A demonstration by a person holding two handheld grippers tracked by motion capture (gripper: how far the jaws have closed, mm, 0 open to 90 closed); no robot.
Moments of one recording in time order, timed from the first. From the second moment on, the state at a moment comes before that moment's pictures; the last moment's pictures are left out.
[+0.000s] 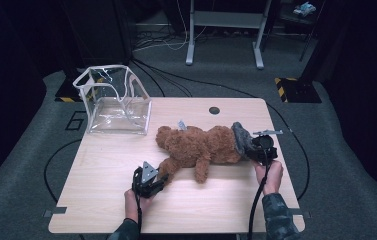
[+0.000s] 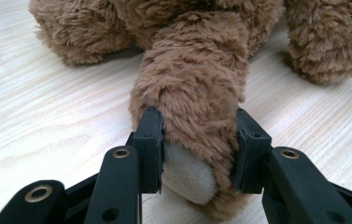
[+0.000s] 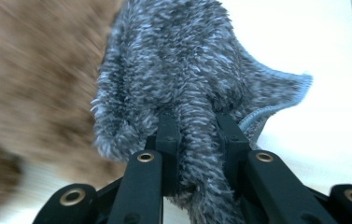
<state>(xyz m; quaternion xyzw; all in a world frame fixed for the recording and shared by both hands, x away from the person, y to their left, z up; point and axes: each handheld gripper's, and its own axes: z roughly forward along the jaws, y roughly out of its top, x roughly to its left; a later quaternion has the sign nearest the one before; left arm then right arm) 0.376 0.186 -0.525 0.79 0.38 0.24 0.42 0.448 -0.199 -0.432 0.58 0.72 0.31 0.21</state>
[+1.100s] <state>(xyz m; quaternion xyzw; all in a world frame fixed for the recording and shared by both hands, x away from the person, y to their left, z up) 0.376 0.185 -0.525 0.79 0.38 0.24 0.42 0.411 -0.185 -0.435 0.52 0.76 0.33 0.21</state>
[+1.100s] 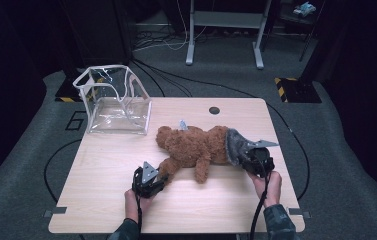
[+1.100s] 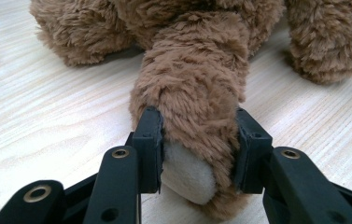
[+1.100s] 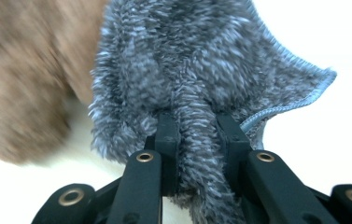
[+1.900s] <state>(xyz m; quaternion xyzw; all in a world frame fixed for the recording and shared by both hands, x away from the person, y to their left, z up) 0.376 0.185 -0.525 0.79 0.38 0.24 0.42 0.412 -0.130 -0.467 0.47 0.82 0.29 0.16</state>
